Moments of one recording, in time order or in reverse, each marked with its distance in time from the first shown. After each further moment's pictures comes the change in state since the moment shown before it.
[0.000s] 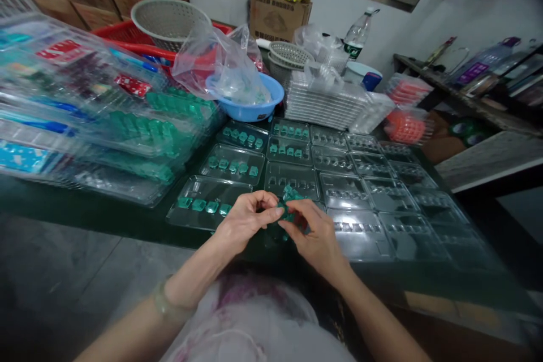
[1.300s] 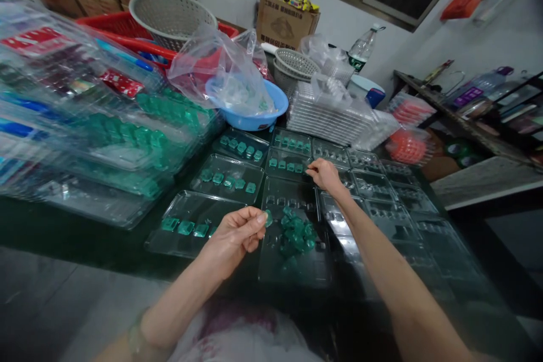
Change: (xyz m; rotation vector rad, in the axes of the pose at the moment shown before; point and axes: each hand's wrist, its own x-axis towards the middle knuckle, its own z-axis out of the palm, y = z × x) left_hand 0.017 -0.013 -0.018 -0.466 0.047 -0.176; right_hand 0.164 0.154 -0.031 -0.716 -0.161 0.108
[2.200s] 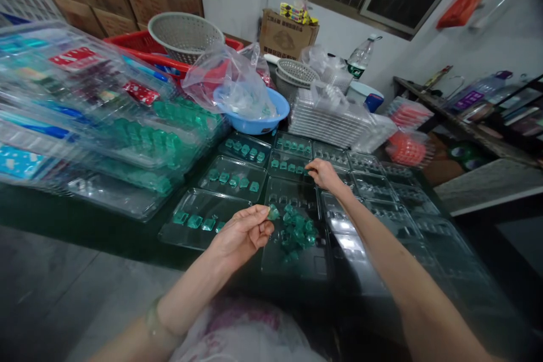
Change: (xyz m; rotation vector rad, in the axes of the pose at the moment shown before) left_hand -0.002 -0.004 0.003 -0.286 -0.012 -0.094; right_hand 0.008 0.010 0.006 -0.033 -0.036 -0.221
